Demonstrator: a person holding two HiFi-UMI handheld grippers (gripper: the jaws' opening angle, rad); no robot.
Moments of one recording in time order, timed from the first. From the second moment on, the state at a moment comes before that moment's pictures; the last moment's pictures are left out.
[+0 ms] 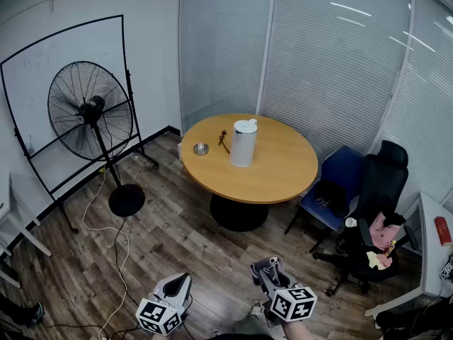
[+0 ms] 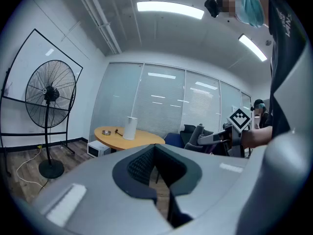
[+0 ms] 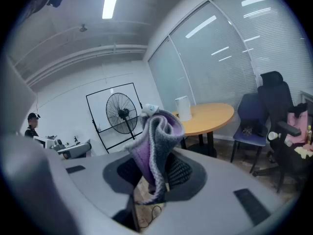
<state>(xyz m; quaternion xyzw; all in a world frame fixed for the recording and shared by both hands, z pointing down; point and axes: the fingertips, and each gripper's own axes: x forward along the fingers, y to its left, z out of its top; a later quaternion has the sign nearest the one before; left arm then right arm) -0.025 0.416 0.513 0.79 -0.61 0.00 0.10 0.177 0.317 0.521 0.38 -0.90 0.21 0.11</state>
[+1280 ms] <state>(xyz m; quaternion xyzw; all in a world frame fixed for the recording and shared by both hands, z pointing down) -0.034 0.189 0.514 0.78 -0.61 0.00 0.11 0.143 0.081 0.532 0.33 -0.89 0.28 0.10</state>
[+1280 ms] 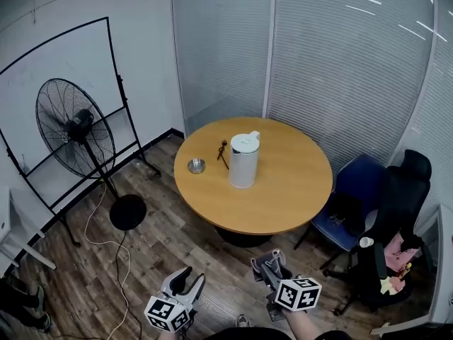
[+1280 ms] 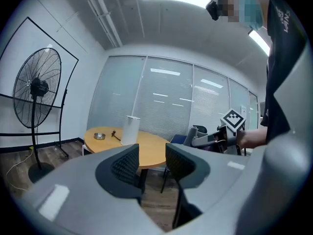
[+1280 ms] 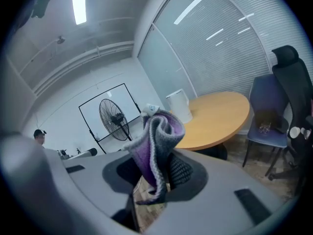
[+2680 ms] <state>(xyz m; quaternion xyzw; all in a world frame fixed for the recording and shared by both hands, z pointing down) -0.193 -0.062 0.519 0.90 -0.42 0.06 0.09 -0.024 -0.110 0.524 0.48 -0.82 0.30 0.04</state>
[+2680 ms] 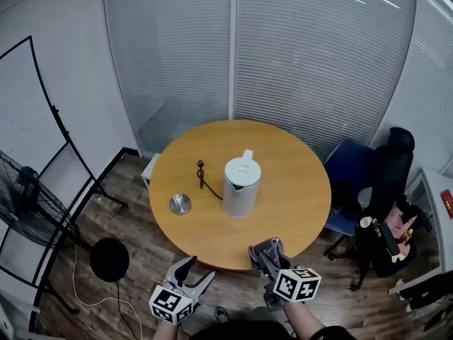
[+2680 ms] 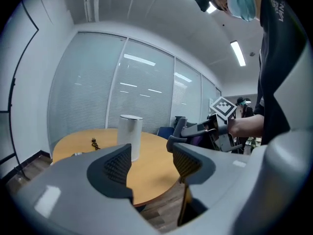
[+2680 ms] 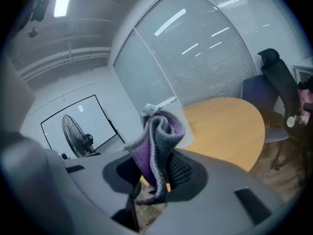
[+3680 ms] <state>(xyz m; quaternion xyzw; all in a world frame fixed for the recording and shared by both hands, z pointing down) -0.151 -0.214 0.500 0.94 -0.29 0.18 -0.05 -0.032 -0.232 0.523 0.46 -0.83 0.31 0.01</state>
